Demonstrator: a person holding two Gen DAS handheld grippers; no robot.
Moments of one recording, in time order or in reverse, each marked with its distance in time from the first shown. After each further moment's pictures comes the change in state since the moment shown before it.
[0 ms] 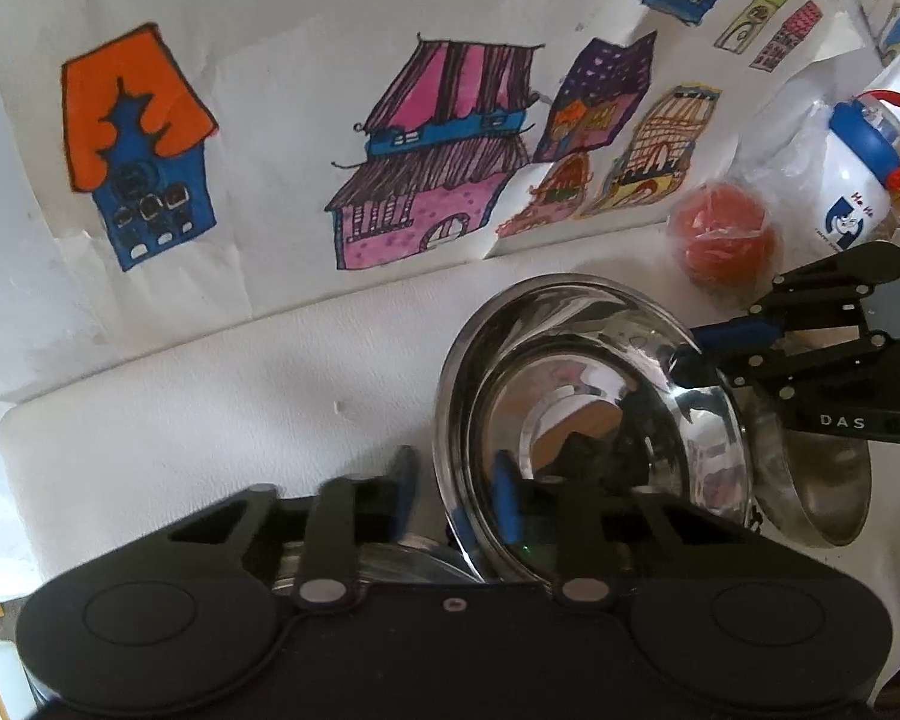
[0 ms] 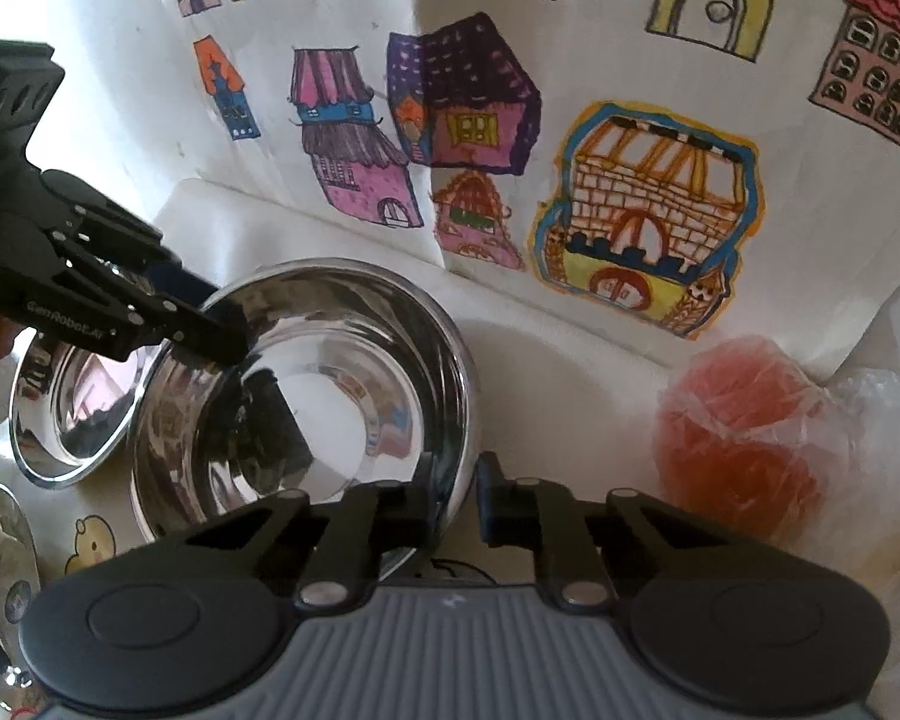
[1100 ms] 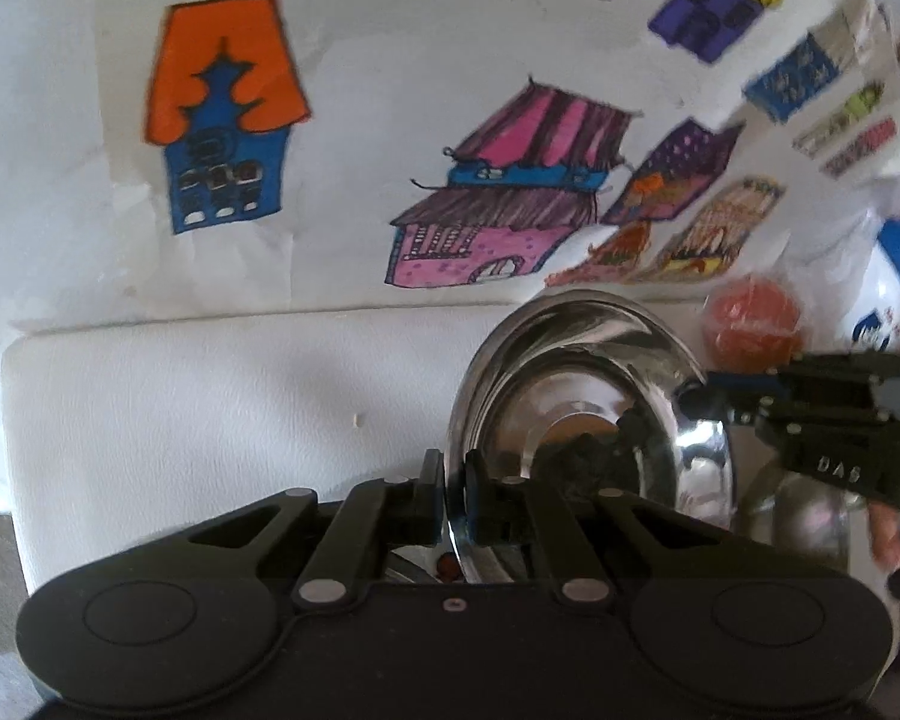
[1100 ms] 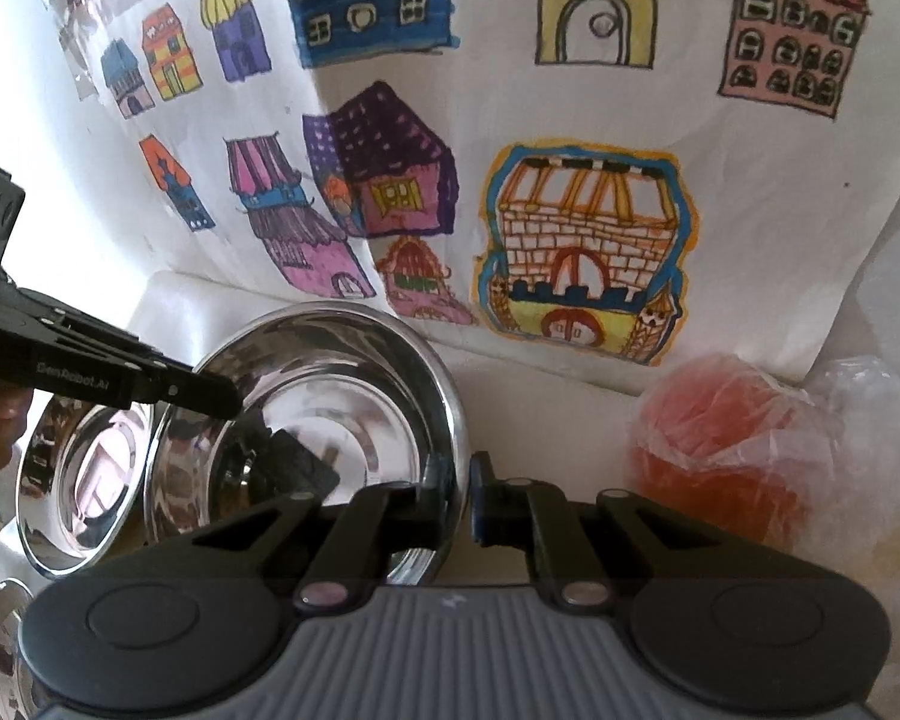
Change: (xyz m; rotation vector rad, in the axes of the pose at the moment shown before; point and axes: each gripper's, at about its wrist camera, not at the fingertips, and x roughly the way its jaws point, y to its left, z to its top) left arm -0.003 0.012 0.001 -0.231 -0.074 0.006; right arm -0.014 -0.022 0.001 0.128 -0.124 0.010
